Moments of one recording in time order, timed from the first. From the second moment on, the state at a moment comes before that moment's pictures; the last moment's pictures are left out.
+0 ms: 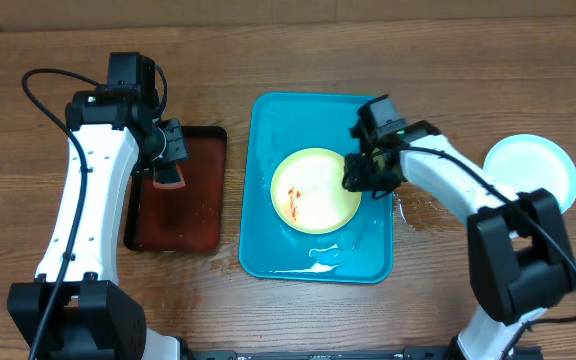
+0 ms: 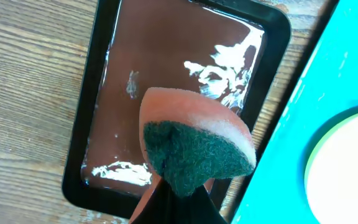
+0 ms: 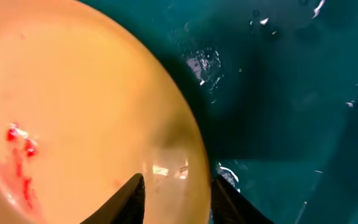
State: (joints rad) left arm 0.01 1.67 1.53 -1.21 -0.04 -0.28; right arm 0.38 1.89 1.24 -0.70 -0.20 0.29
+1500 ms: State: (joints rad) left arm -0.43 2.12 1.53 -0.97 0.19 -0.55; right arm 0.40 1.94 1.22 -0.67 -0.21 0.36
